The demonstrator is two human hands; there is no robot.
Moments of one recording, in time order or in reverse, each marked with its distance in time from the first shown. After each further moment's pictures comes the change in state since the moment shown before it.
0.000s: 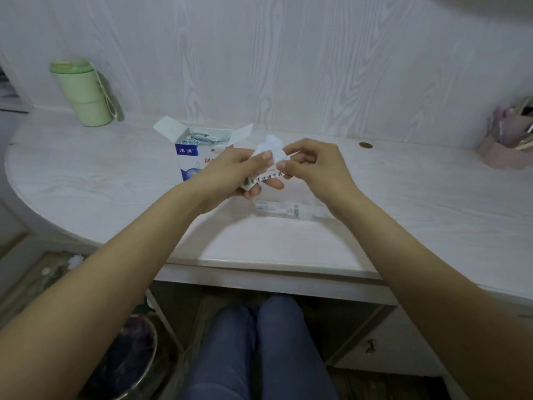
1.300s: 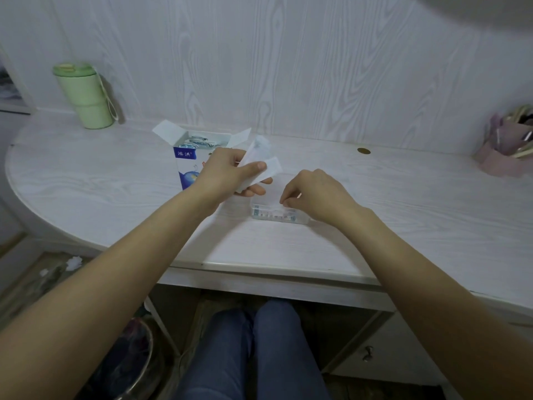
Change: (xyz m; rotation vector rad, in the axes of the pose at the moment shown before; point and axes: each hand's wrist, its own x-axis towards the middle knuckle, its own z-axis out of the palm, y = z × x) left_hand 0.004 0.000 0.008 0.078 0.262 0.032; right_hand 0.001 0.011 -0.005 -0.879 -0.302 -0.035
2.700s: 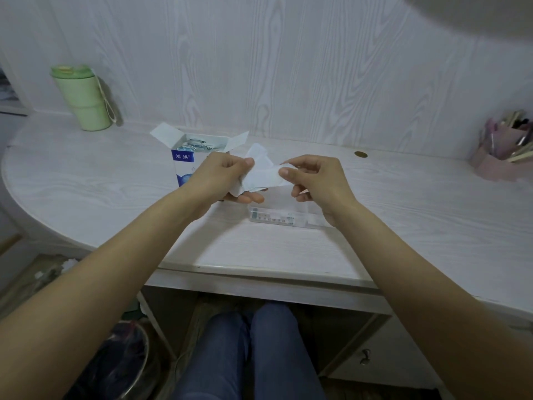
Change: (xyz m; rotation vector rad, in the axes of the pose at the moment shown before) left_hand -0.004 0.003 -0.007 -0.062 -0.069 -0.107; right_hand -0.004 -0.003 -0.006 1.054 0.266 0.160
